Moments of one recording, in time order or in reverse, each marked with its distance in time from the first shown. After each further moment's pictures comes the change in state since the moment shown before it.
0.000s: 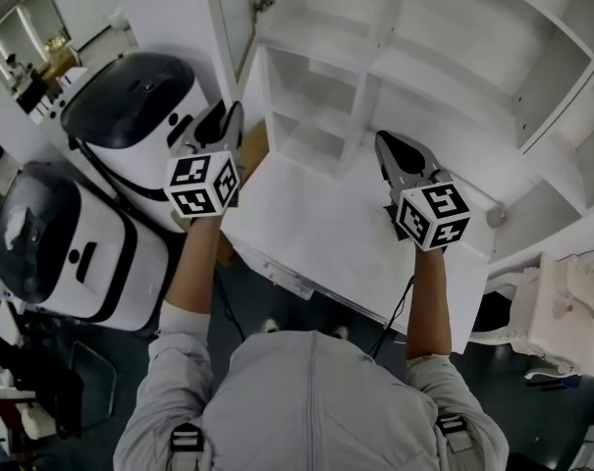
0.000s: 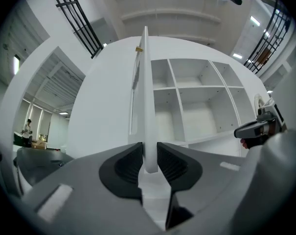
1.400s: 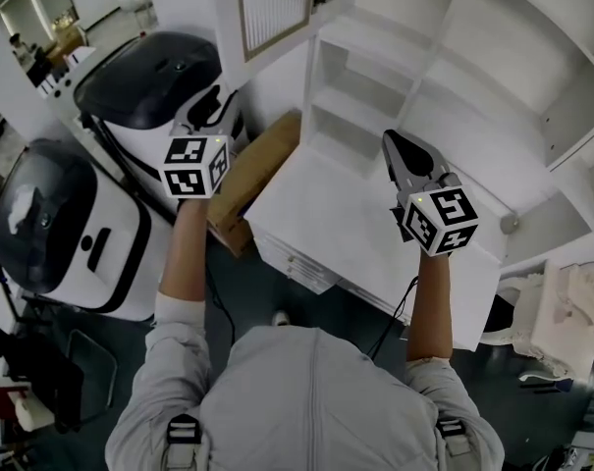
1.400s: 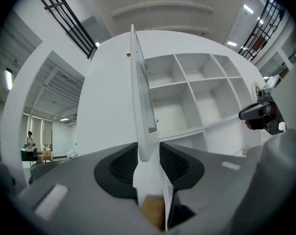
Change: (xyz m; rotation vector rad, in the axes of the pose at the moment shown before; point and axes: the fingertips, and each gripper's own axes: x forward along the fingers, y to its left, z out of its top) left arm -0.033 0.121 -0.007 0.119 0.083 0.001; right arm 0.055 0.092 0.021 -0.042 0.012 0.030
